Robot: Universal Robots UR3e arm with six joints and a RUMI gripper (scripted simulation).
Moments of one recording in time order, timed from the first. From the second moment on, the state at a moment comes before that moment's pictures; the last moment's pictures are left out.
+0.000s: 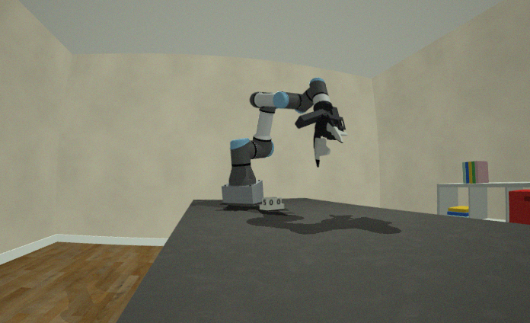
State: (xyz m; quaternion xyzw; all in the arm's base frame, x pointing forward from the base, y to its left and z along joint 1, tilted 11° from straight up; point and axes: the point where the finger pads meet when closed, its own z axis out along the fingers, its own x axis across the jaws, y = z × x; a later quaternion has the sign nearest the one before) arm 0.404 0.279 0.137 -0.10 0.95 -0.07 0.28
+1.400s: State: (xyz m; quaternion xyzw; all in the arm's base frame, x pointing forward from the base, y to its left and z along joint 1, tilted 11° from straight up) arm 0.278 0.134 0.116 0.42 0.90 0.00 0.11
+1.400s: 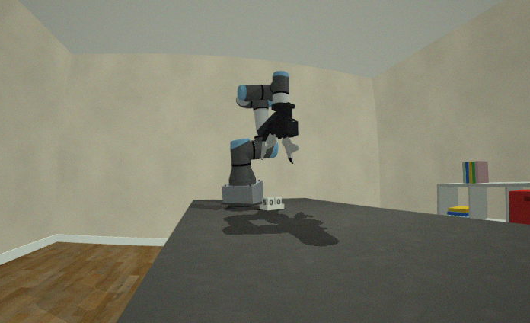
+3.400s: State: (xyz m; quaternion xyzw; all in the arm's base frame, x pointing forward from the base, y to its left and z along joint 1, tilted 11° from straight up) arm 0.265 0.126 0.091 0.74 0.66 0.04 0.08
